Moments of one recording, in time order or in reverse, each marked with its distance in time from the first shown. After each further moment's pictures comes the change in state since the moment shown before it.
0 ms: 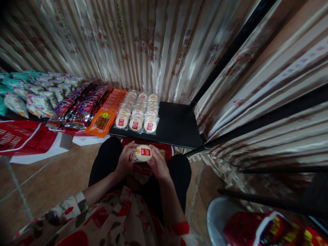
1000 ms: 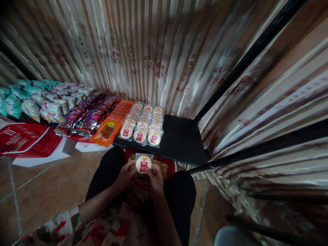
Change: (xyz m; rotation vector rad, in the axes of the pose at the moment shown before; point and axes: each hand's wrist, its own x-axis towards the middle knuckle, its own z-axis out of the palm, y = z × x) left_hand 0.005 0.007 -0.005 -0.558 -0.103 -0.569; right_hand 0.012 0.036 0.004 -0.090 0.110 -0.137
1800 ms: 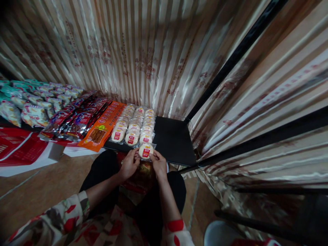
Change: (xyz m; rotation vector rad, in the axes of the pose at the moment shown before) left_hand 0.054 0.017 0.036 0.437 0.077 0.298; right_hand 0.067 -0.060 -0.016 -0.228 0.119 -0.167
